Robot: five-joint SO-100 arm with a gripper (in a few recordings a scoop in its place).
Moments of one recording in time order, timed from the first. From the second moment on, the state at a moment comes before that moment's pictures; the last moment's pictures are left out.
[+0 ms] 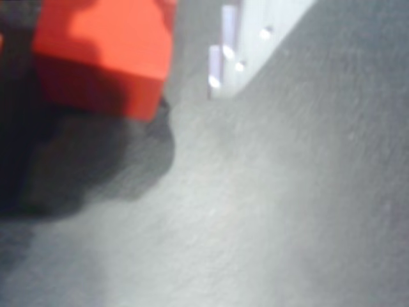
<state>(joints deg) -30.9 108.7 135.5 43.9 120.8</state>
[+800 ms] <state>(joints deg) -31.9 109.0 146.3 32.3 122.5</state>
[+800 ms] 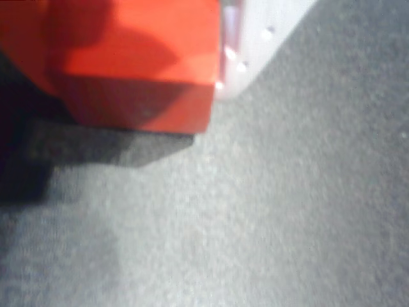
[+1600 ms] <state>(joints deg) 21.5 133.9 134.4 78.9 104.7</state>
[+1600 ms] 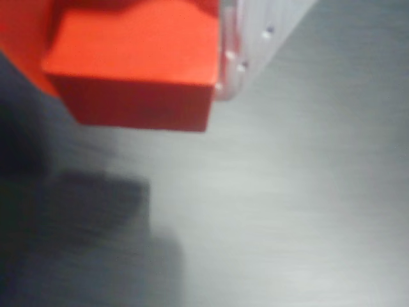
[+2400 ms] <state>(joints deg) 76.5 122.1 123.7 91.2 83.4</state>
